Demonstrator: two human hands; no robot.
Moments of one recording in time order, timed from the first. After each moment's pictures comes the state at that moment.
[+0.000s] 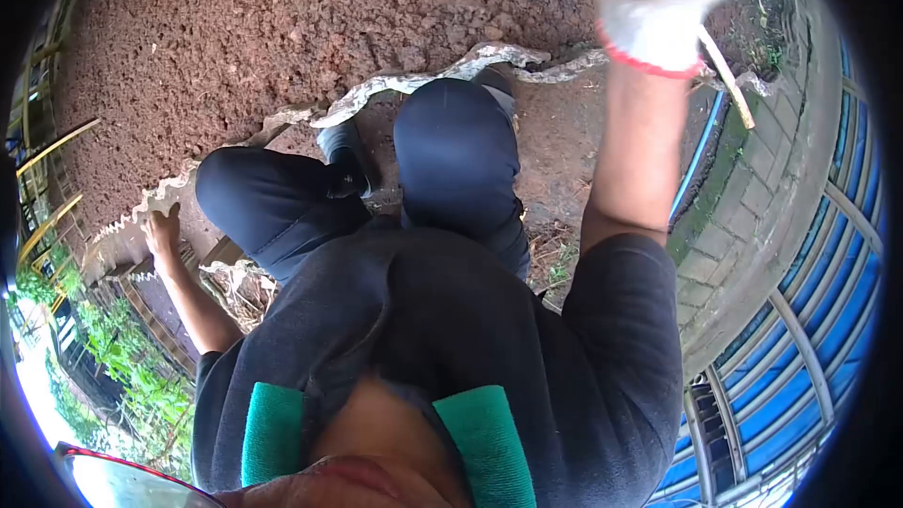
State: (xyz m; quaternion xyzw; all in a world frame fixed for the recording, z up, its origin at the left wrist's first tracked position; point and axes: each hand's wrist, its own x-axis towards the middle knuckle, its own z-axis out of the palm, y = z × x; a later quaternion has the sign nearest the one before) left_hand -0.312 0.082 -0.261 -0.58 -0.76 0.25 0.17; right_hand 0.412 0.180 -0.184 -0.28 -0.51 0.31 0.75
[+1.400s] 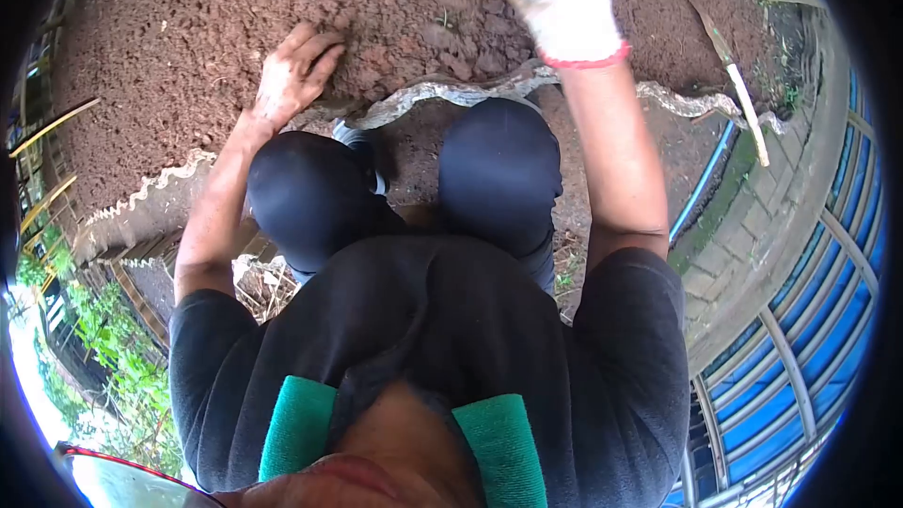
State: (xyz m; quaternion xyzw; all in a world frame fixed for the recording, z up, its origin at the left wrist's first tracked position) left_hand -0.005 0.208 -0.327 -0.89 -0.39 -0.15 -0.18; right_hand 0.310 0.214 -0.254 -0.36 -0.40 0.48 0.69
